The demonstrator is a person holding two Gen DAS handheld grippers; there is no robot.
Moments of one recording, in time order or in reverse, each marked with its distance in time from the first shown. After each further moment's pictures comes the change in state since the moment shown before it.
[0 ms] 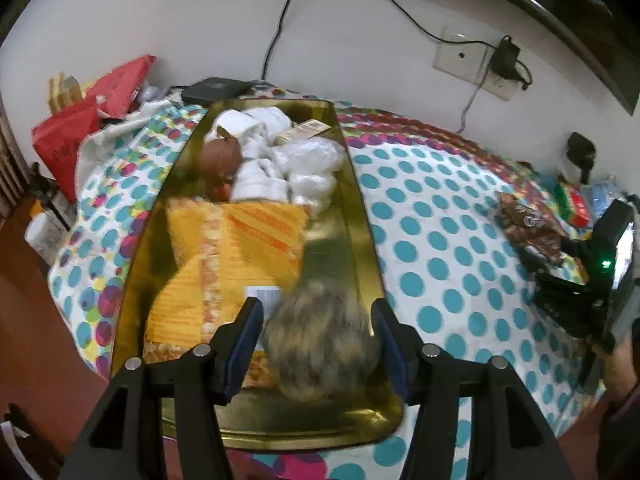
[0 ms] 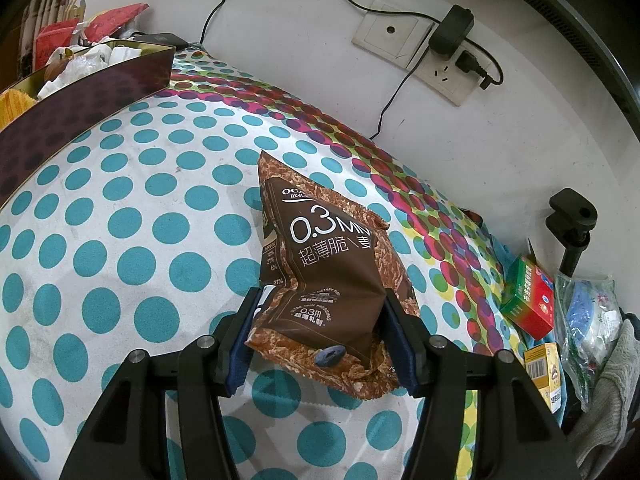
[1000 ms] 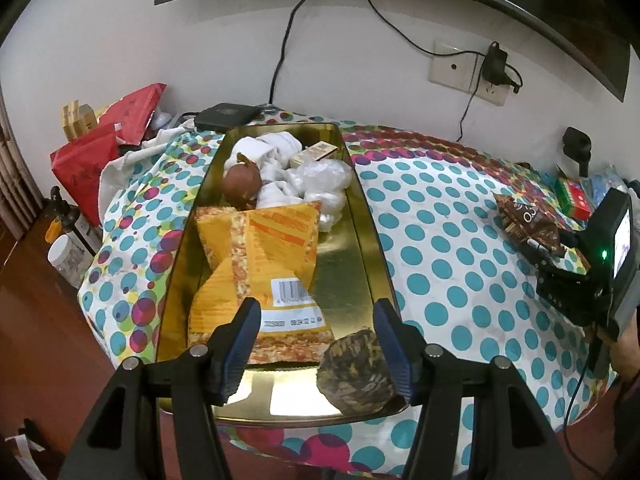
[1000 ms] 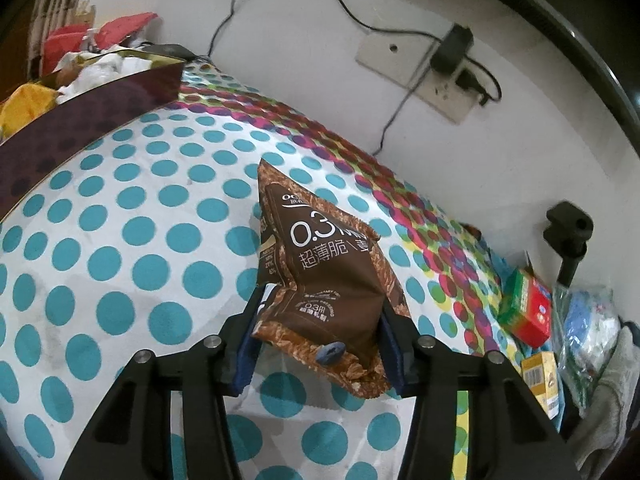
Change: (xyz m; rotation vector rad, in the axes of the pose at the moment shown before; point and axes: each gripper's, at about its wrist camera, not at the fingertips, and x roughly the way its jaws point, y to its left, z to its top) left arm -0.030 0.002 -0.006 0.058 -0.074 0.068; right arm -0.013 0.003 -0.001 -0.030 -0.060 0.001
